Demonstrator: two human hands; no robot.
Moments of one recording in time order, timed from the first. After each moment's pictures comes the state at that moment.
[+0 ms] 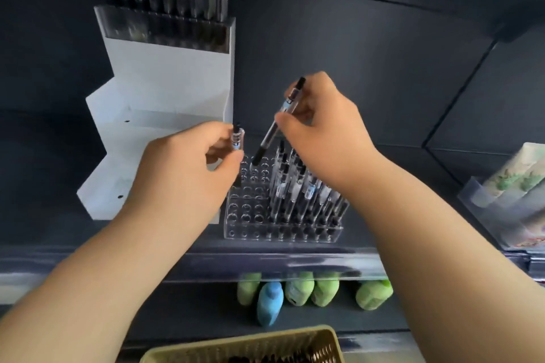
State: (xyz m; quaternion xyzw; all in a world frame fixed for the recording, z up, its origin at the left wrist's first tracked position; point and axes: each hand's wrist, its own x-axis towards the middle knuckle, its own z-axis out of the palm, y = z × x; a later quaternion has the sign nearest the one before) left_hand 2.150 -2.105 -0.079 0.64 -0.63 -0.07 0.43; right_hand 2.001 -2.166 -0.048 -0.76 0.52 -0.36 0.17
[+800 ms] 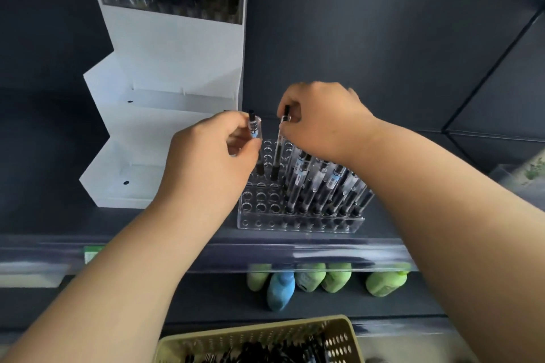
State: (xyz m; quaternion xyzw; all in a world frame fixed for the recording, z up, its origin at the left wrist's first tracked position) left_hand 2.156 -2.137 -0.103 0.63 -0.61 -0.13 0.47; right_hand 2.025 -2.202 -0.058 -0.82 0.55 -0.13 0.03
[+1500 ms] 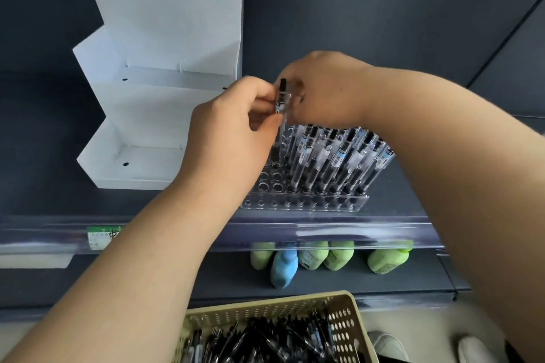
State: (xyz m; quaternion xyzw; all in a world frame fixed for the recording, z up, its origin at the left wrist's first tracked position) left_hand 2.141 -2.146 -0.110 0.59 -0.61 -0.15 0.51; right_hand 2.027 -2.206 -0.044 -0.85 0.52 0.01 0.05
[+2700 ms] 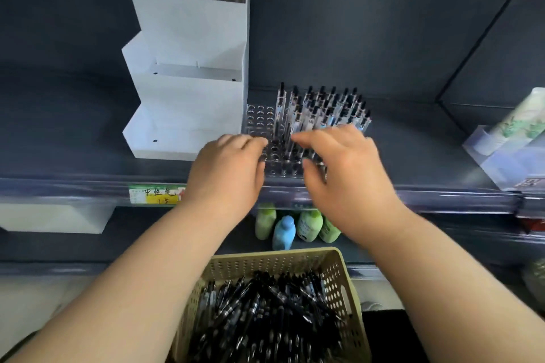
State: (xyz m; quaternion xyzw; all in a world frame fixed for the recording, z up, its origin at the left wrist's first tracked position) left_hand 2.143 -2.083 -0.142 0.64 -0.74 0.03 0.22; right_hand 1.981 -2.085 -0.121 -0.82 0.47 -0.32 -0.03
